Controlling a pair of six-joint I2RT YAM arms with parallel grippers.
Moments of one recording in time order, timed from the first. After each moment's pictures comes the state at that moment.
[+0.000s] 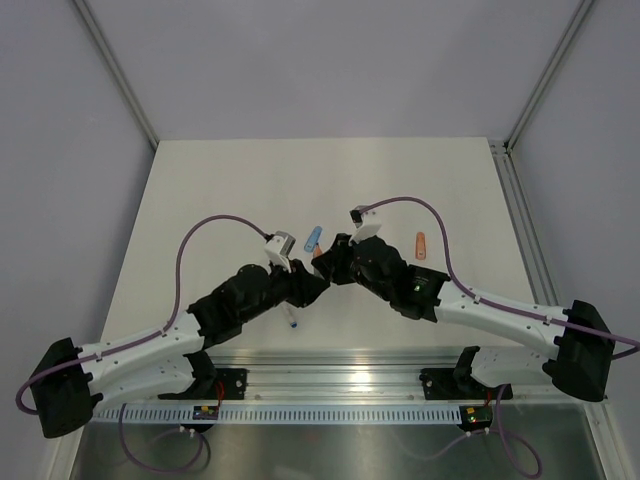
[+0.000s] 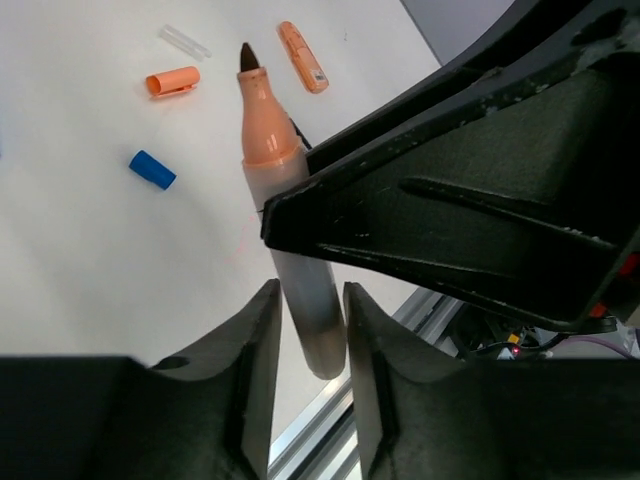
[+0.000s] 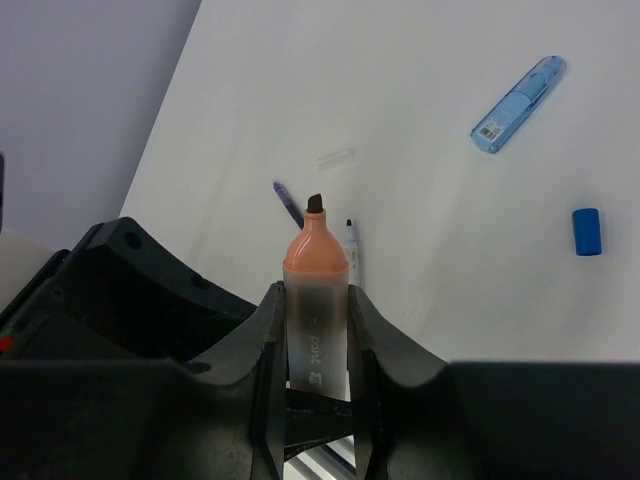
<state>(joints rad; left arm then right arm) -0.96 0.91 0.47 0.17 -0.07 -0.63 1.04 1.22 0.87 -0.02 0.28 0.75</state>
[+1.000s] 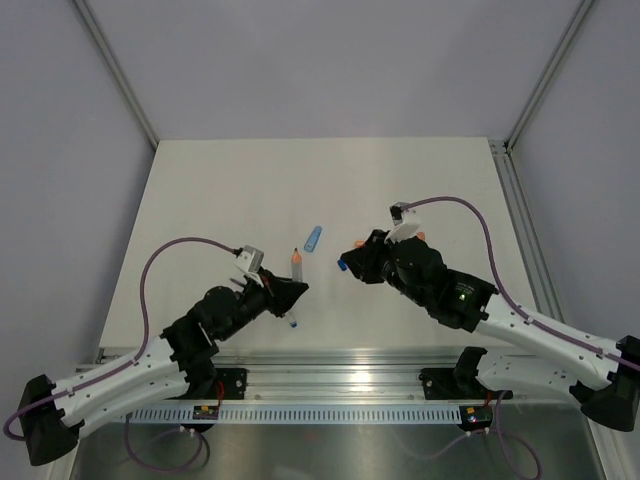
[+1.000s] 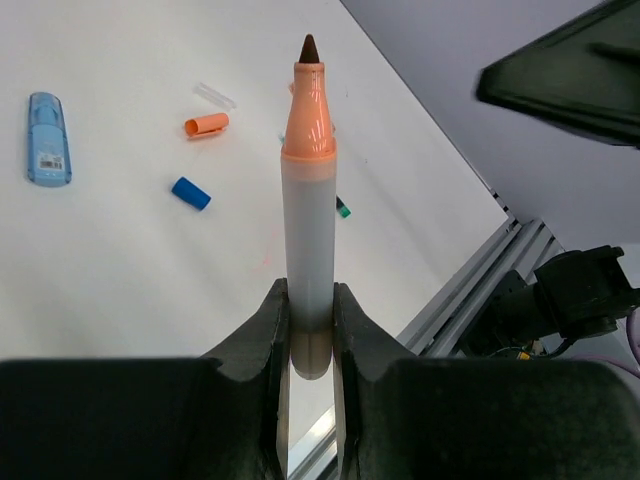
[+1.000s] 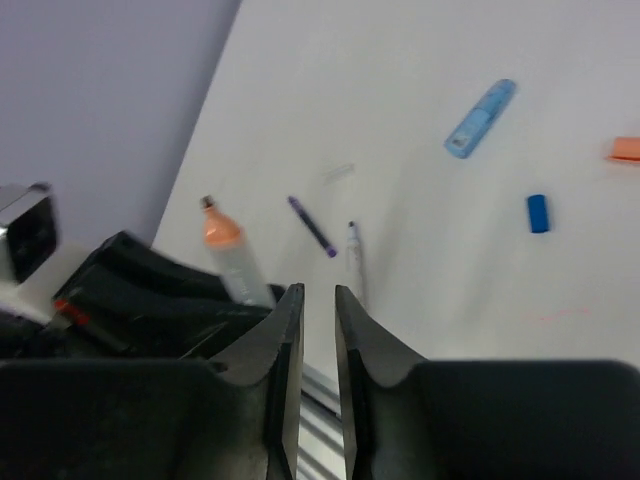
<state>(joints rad) -0.96 0.59 0.30 0.17 -0.14 -0.58 1.03 0.97 0.88 -0.23 0.31 0.79</state>
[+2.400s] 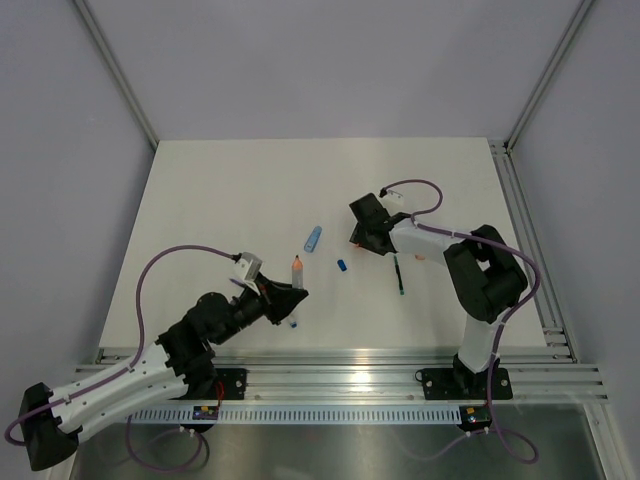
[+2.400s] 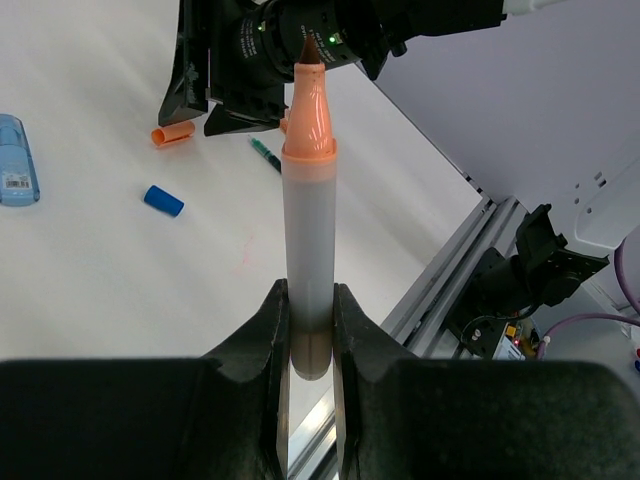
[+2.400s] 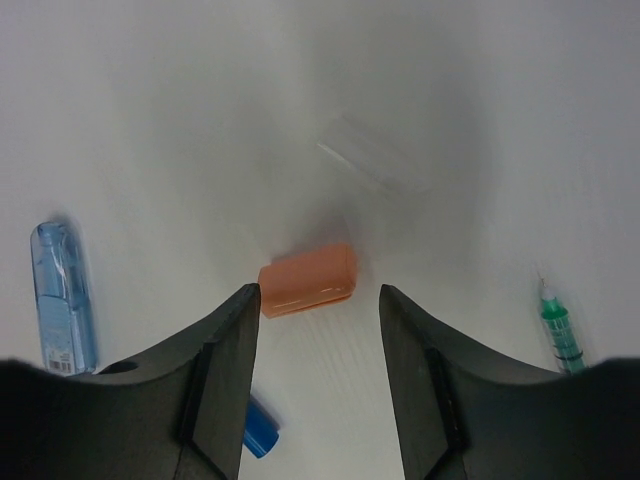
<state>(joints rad) -0.97 0.48 0.25 0.18 -0.06 -0.53 0.59 1.83 1.13 -0.29 0.36 0.90</state>
